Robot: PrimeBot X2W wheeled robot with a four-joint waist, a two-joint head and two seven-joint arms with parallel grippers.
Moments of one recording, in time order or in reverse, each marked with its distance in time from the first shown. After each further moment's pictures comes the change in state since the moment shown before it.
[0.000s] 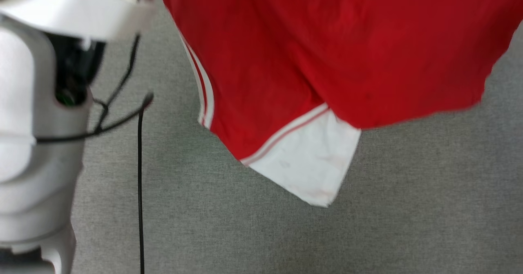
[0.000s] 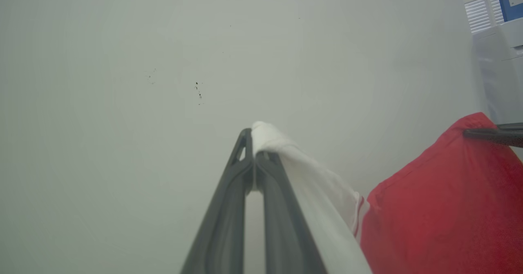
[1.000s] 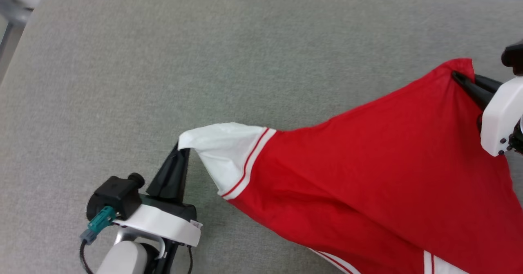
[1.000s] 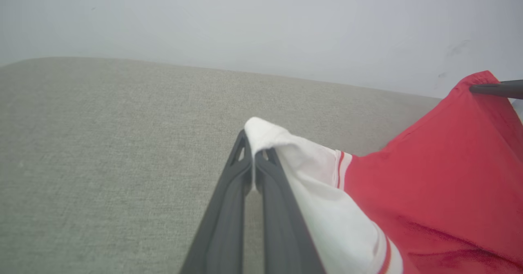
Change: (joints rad) left arm 0.786 -0.137 -0.005 0.174 -0.109 0.007 -0.185; right arm 0.138 -0.233 0.479 0.236 0.289 0.000 0.143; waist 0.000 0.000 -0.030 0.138
